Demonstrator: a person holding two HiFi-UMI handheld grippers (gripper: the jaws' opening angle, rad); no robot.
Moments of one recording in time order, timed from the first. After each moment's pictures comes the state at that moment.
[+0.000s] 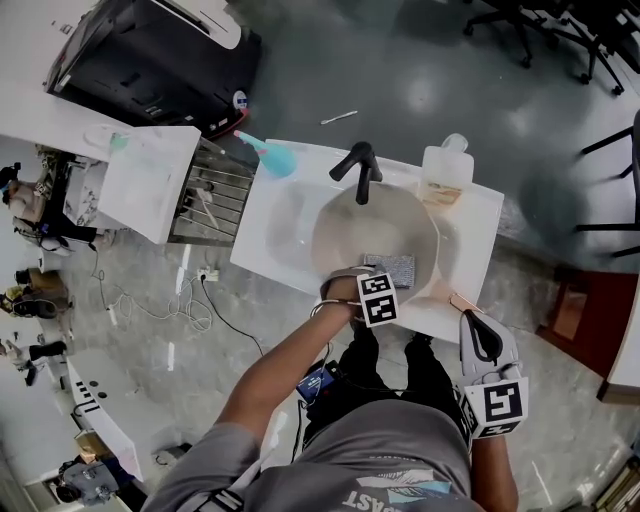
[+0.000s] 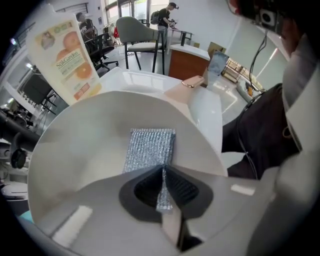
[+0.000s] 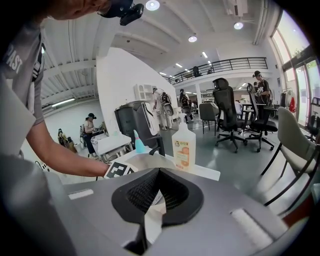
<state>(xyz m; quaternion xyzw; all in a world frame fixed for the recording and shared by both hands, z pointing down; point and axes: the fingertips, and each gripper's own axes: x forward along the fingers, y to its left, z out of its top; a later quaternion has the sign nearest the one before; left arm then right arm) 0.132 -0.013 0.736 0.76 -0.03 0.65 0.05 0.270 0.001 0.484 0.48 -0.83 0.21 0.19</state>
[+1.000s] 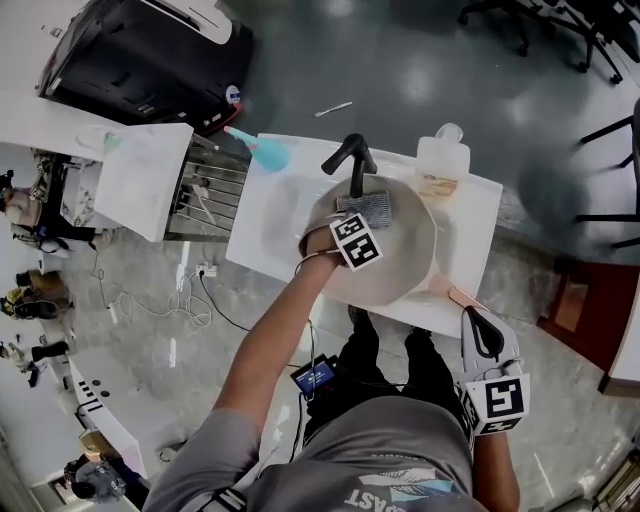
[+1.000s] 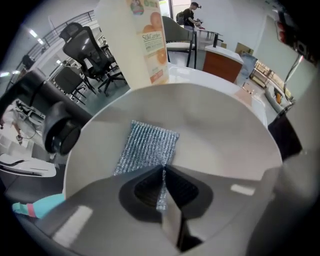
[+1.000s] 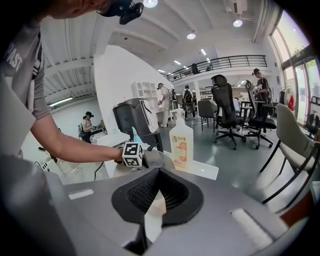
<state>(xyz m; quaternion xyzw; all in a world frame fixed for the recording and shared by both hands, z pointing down) 0.081 -0.145 0.734 0.74 -0.17 0.65 0.05 0.280 0.003 0.499 0.48 -0.82 0.22 0.20</state>
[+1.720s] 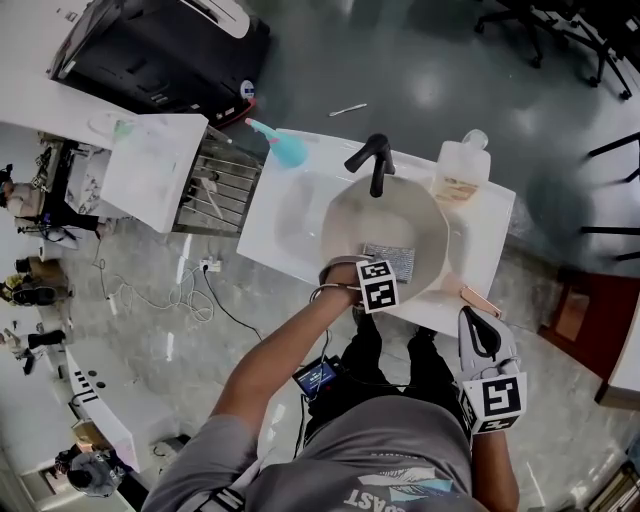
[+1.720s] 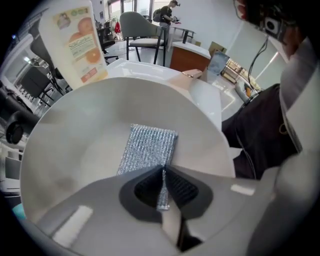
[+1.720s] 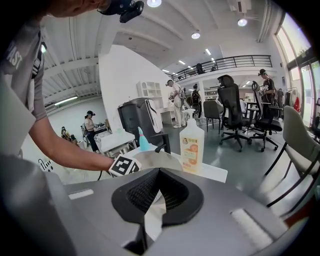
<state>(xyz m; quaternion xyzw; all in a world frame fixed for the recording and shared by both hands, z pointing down) 0.099 -0.017 0.742 0.75 -0.02 0.66 0.07 0.242 0.005 0.494 0.46 -0.84 0.21 0.20</state>
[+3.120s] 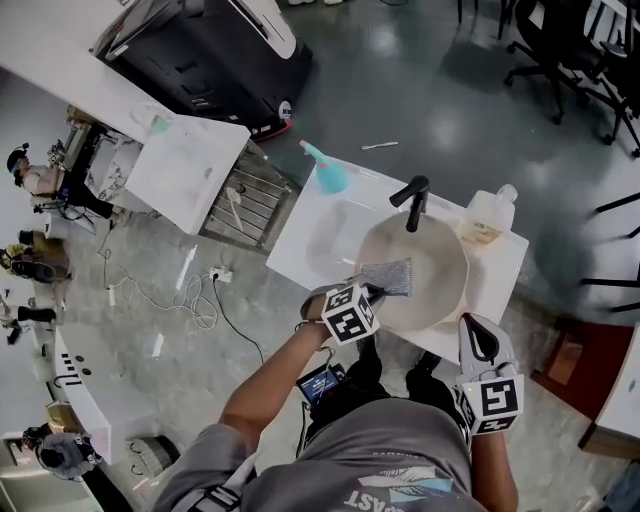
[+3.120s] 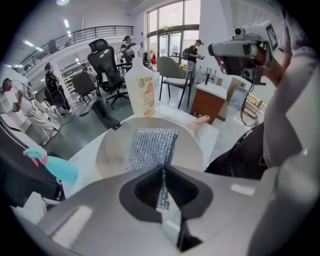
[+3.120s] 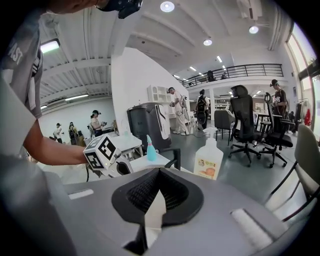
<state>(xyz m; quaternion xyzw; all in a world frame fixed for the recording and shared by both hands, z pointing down) 0.036 -0.039 0.602 0.82 -0.19 0.52 0.11 0.186 -0.028 0.446 0.44 -0.86 0.16 0.20</state>
